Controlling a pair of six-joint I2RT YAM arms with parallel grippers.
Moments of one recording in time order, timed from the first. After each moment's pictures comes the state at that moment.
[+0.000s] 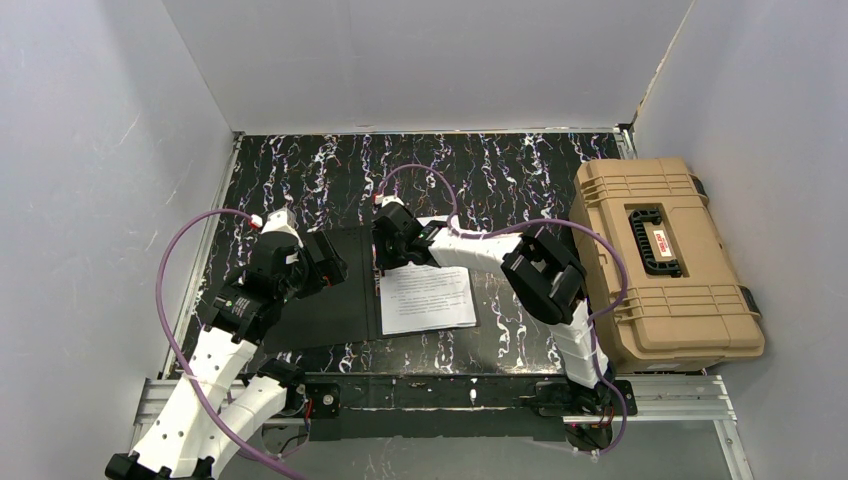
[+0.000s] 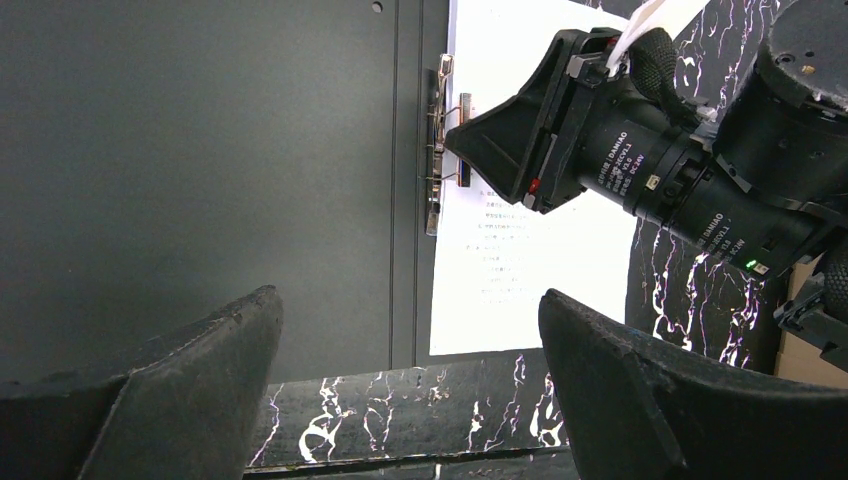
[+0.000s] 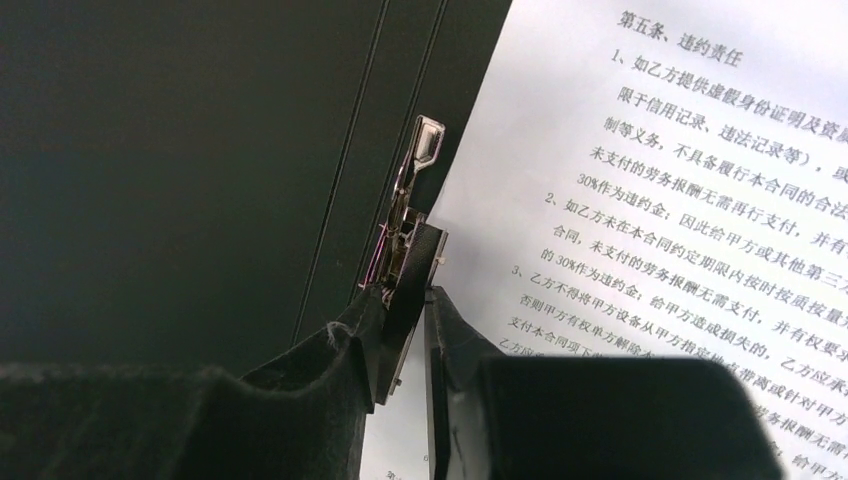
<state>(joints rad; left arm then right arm) -0.38 0.71 0.83 -0.82 -0.13 -0.63 0.97 2.11 1.51 -0.23 0.04 0.56</state>
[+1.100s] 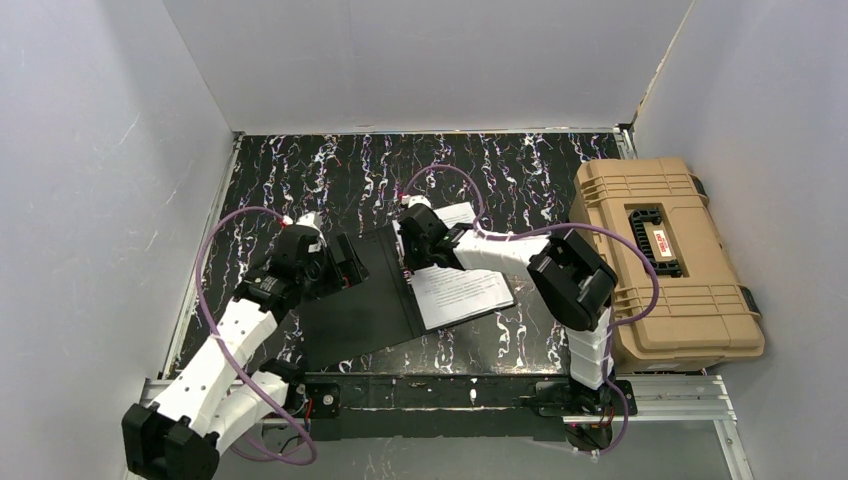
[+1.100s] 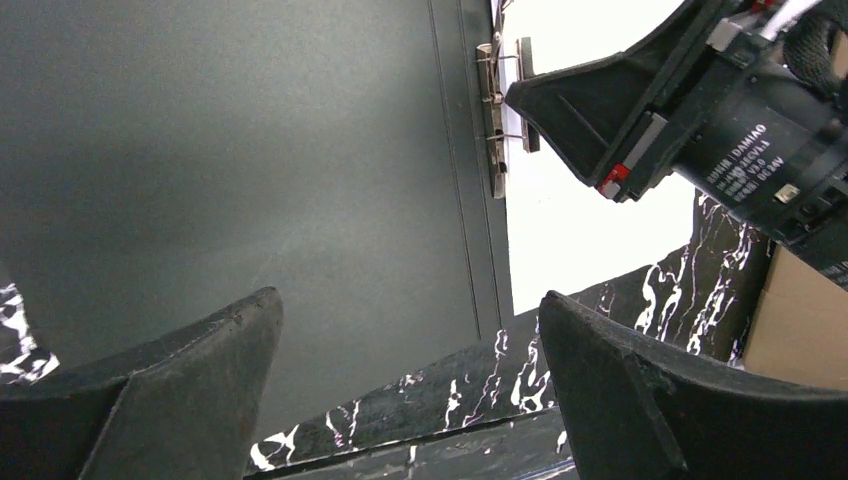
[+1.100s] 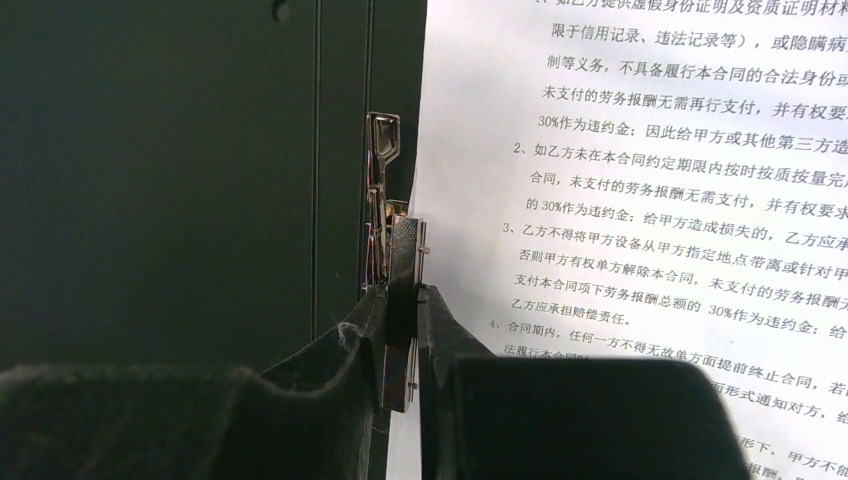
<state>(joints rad) -0.38 0.87 0.74 -0.69 0.04 -0.65 0.92 1.97 1.32 -0.22 0.12 0.53</state>
